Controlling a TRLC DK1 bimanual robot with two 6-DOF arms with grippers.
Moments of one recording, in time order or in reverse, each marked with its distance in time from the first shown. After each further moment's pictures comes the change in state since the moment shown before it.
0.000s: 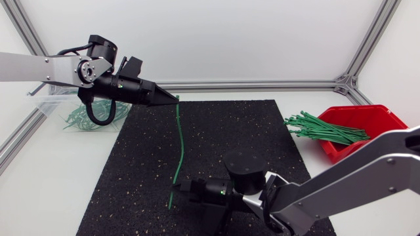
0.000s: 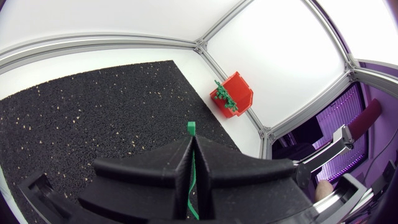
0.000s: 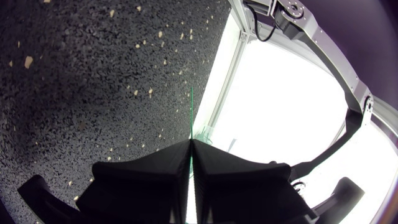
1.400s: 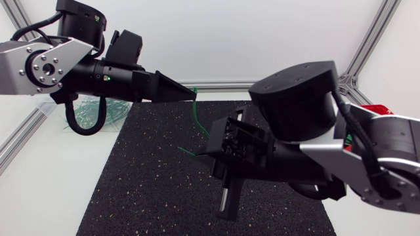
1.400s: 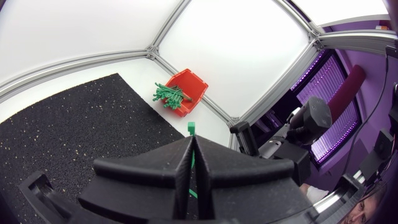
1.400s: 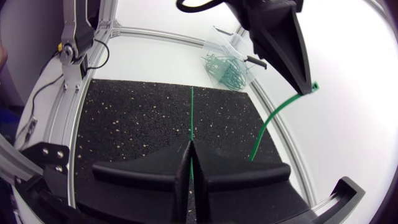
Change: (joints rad) left arm -0.195 -0.389 -0.182 0.058 0.000 -0.121; right arm 0.036 -0.653 0.306 -1.190 0.235 1.617
